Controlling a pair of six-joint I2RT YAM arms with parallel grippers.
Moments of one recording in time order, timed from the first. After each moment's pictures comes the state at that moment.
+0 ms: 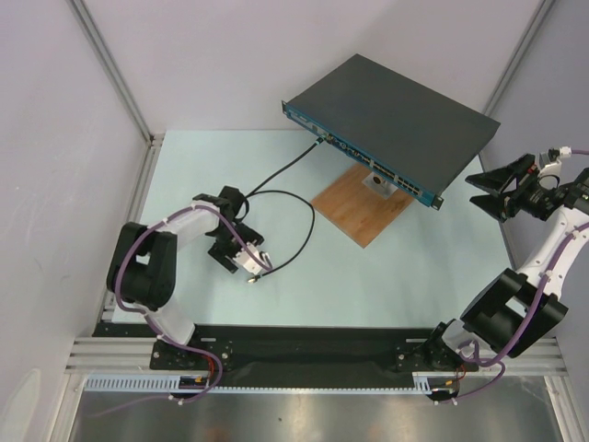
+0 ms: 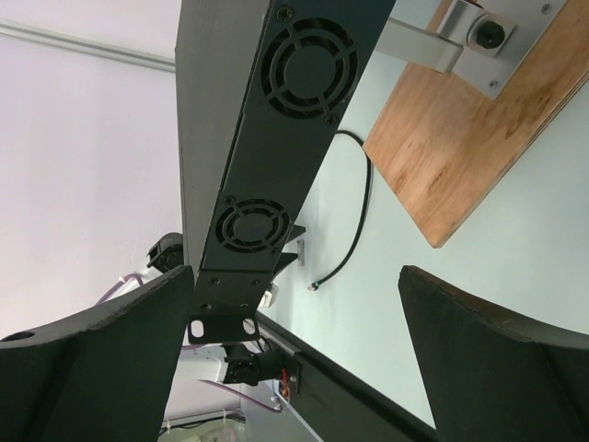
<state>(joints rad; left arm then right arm) -0.31 1.68 1.03 -0.88 0.20 1.96 -0.75 1.39 1.38 -0.99 -1.27 0.14</state>
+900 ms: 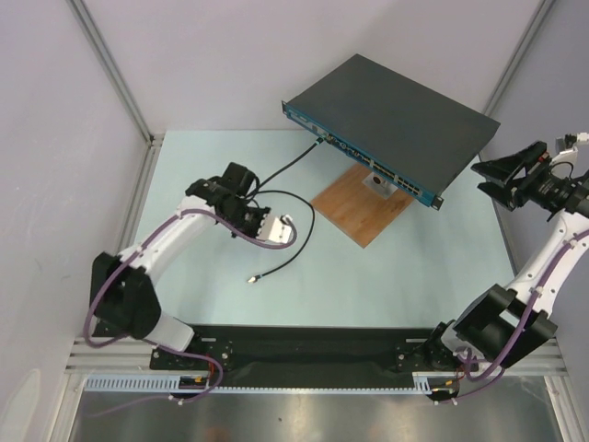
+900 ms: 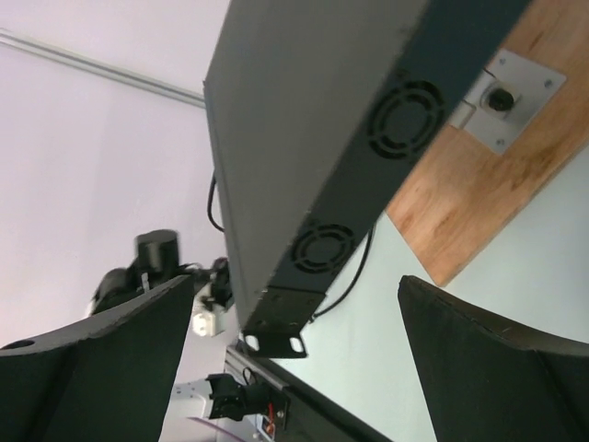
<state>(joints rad) -0.42 1.54 1.19 -0.96 0.39 1.53 -0.75 1.34 1.45 -0.92 -1.27 0.25</state>
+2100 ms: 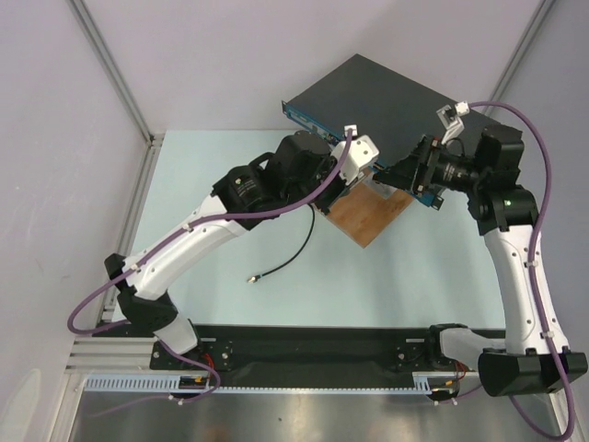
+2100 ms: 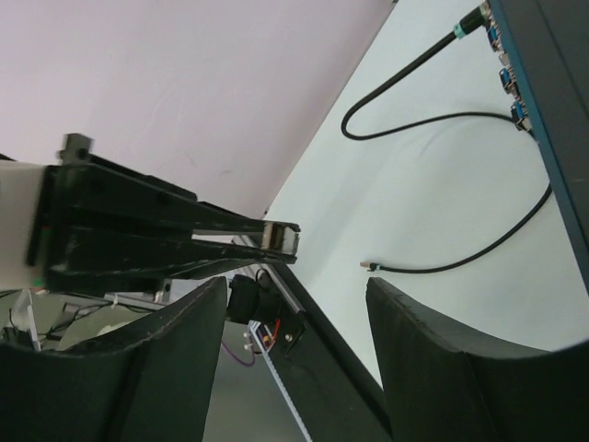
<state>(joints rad) -1.01 1.62 1.96 -0.83 -0.05 0.17 0.03 1.12 1.41 -0.55 -0.99 0.55</state>
